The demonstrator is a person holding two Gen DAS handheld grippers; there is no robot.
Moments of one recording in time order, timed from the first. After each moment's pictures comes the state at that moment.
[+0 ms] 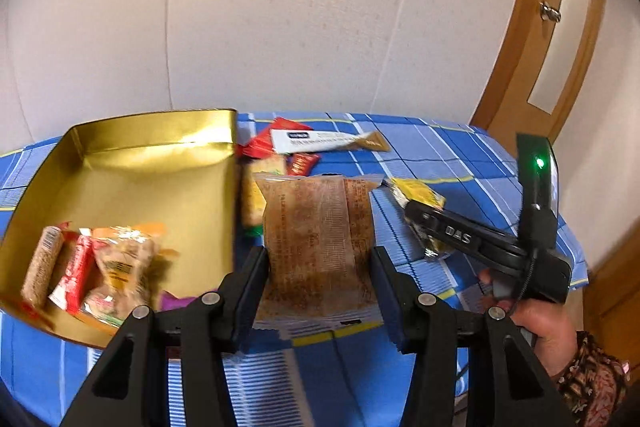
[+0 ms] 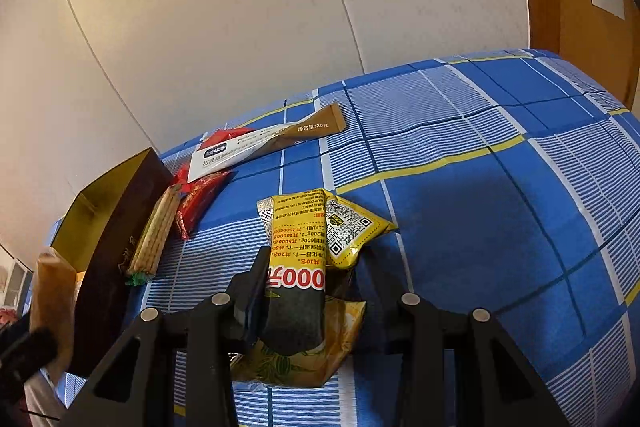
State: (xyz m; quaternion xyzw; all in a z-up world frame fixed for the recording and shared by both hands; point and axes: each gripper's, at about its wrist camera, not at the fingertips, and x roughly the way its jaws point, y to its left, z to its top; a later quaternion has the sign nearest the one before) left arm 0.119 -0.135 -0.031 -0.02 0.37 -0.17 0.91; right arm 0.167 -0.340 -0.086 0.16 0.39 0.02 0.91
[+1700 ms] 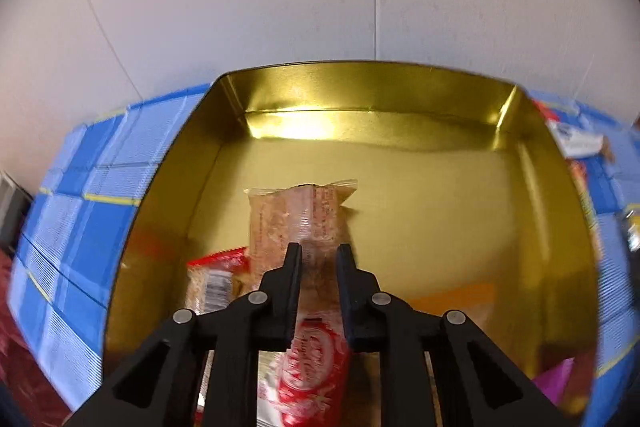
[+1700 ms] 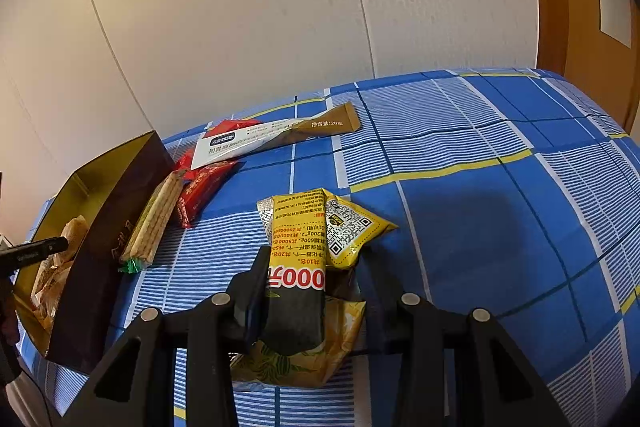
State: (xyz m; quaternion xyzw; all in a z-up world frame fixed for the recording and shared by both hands) left arm 0.240 0.011 -0.071 0.03 0.47 0.05 0.88; right arm 0.168 -0.329 -0.086 0.12 0.39 0.02 0.91
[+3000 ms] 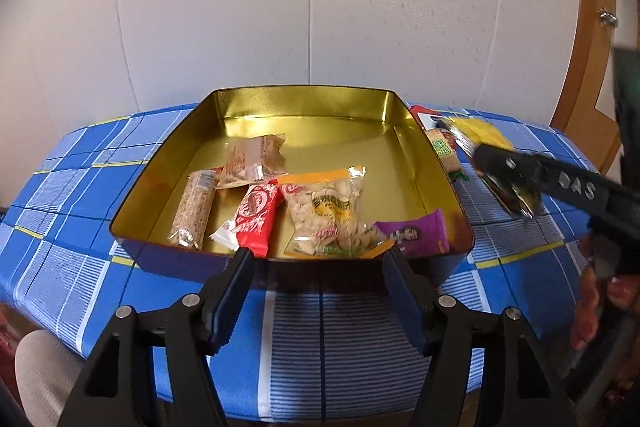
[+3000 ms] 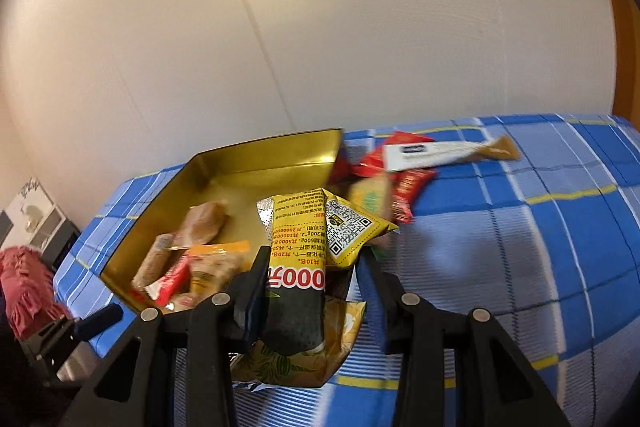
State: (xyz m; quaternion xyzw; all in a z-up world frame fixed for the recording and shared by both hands) left arm 0.059 -0.011 -0.051 0.01 0.36 -0.04 0.93; right arm 0.128 -0.193 -0.031 0.10 0.34 0.15 0.92
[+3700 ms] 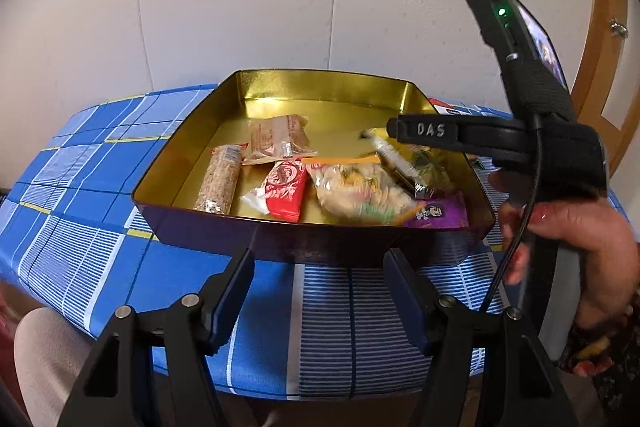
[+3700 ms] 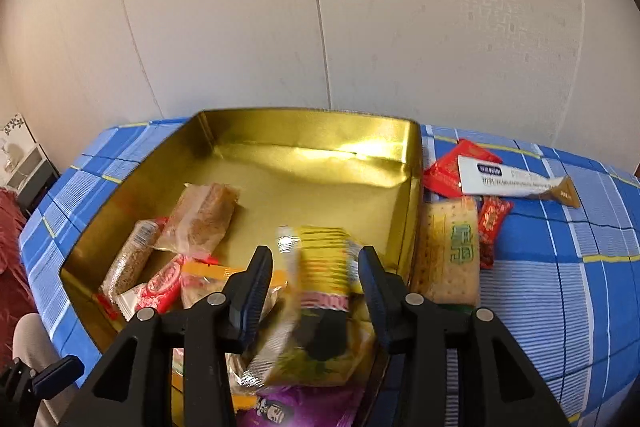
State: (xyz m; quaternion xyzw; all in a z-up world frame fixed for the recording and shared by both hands) left arm 0.052 0.009 -0.060 -0.01 0.37 -0.02 0.93; right arm 0.186 -0.107 -0.044 0.01 0.38 0.15 0.91
